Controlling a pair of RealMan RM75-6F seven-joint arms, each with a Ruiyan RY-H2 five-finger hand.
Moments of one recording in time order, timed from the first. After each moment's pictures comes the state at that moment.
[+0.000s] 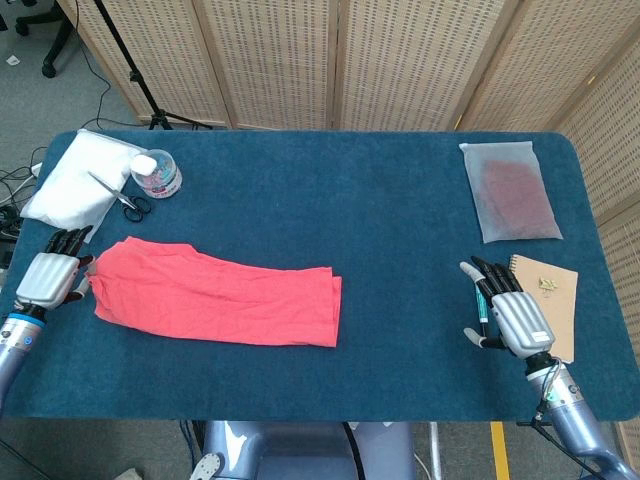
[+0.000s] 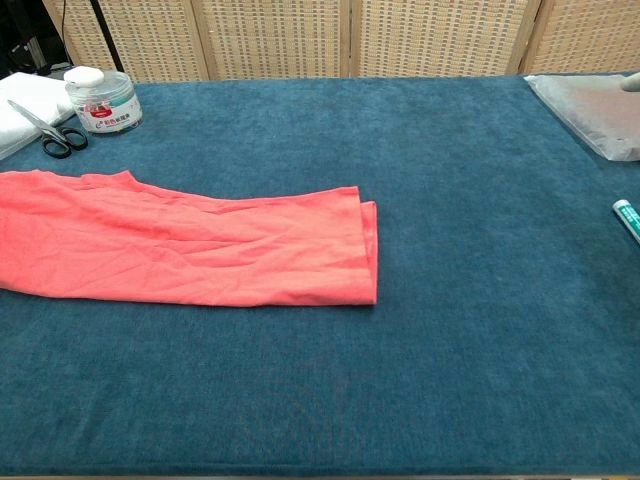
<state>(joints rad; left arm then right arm) -0.45 -1.64 0.07 -0.32 1.56 1.13 -0.61 0.35 -1.18 0.07 -1.62 -1.47 1.21 0.13</state>
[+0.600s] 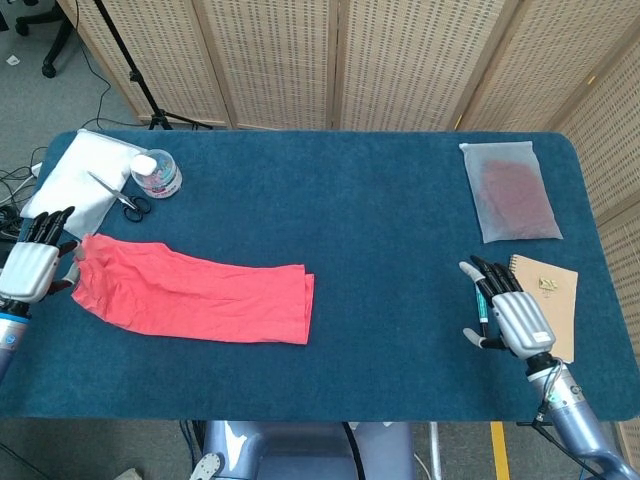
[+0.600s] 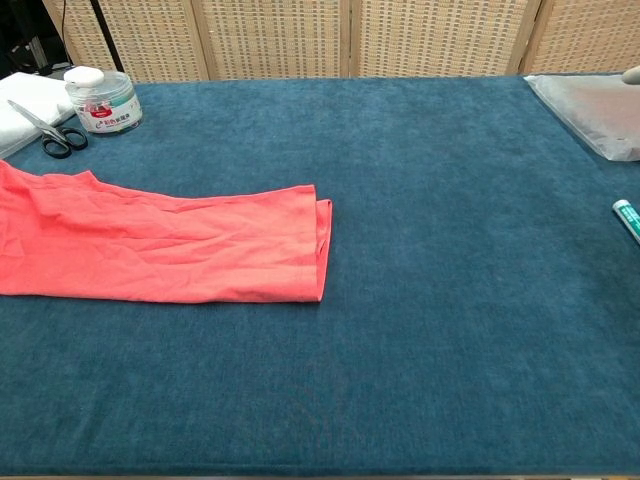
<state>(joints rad) -0.44 -1.64 0.02 -0.31 1.54 1.34 -0.71 0.34 -1.16 0.07 -1.64 -1.49 1.22 0.15</state>
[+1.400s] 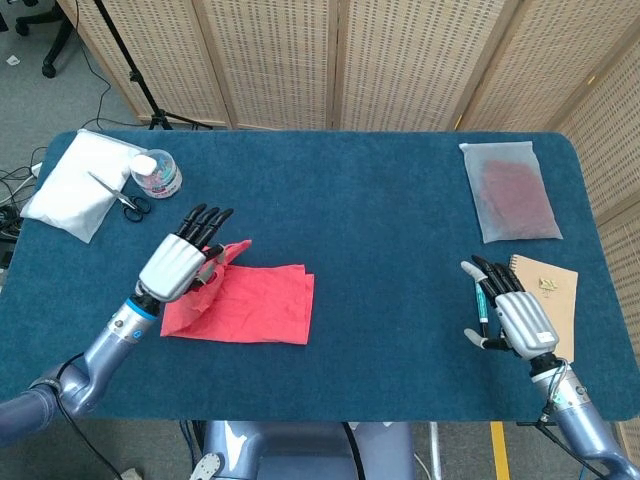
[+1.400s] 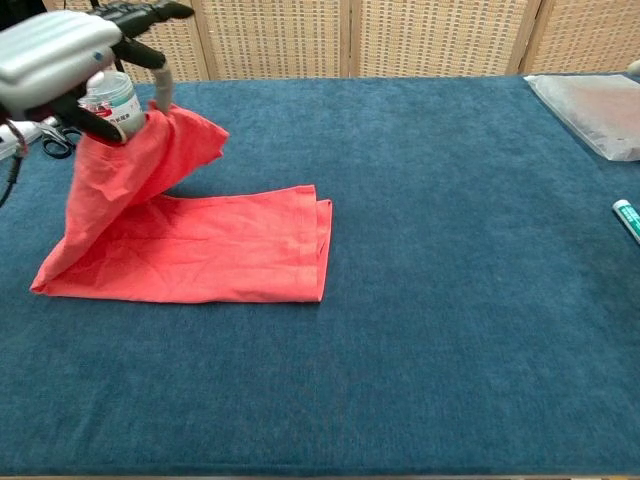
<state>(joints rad) -0.70 -1.56 -0.06 -1.10 1.64 1.33 -0.05 0.34 -1.14 0.07 -1.64 -1.51 1.22 0.21</state>
